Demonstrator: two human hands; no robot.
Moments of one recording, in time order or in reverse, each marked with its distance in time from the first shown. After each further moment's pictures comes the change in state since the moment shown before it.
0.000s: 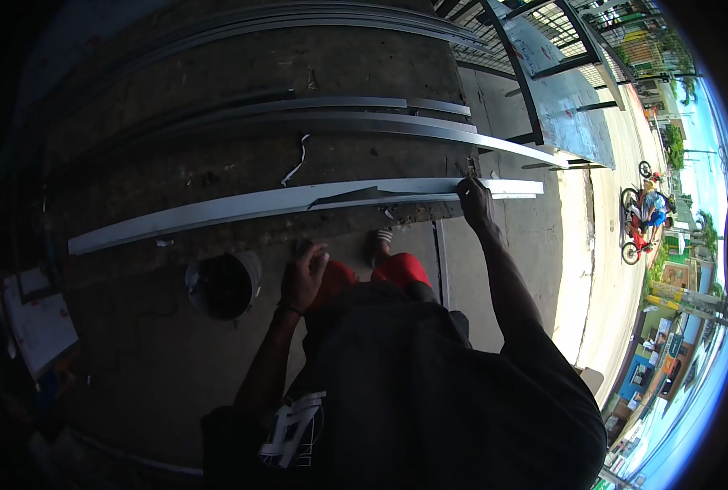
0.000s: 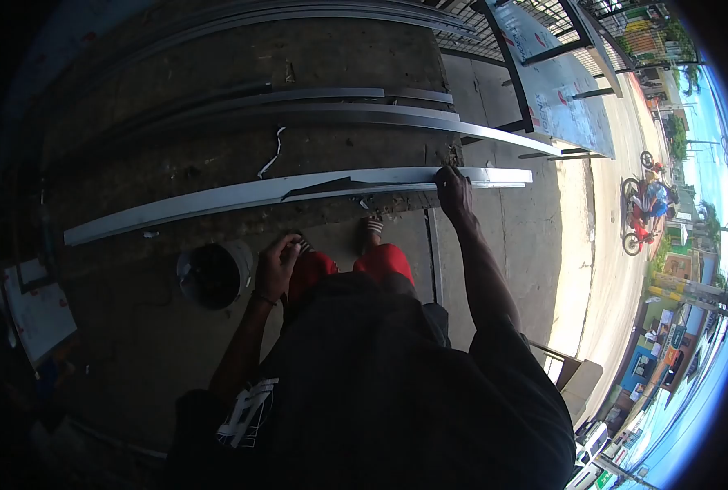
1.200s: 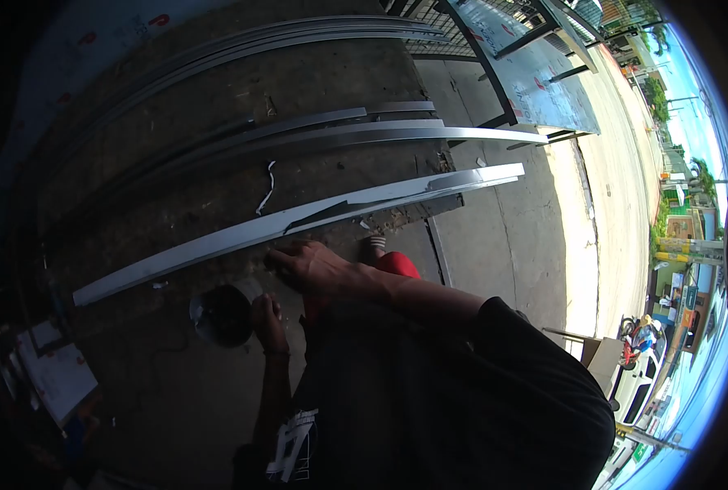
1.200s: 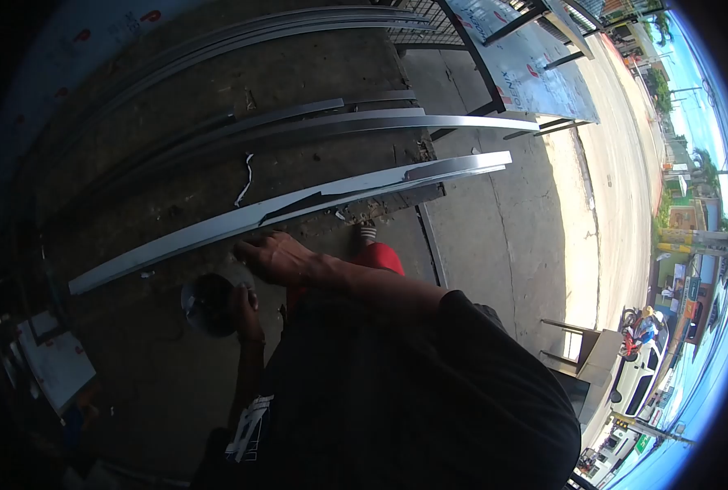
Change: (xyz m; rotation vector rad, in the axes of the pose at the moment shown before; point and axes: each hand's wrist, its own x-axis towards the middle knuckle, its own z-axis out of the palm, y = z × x) left_hand -0.045 -0.010 -0.018 -0.542 0.431 -0.503; right_hand -0.044 -0.294 0.052 0.416 -0.424 -0.653
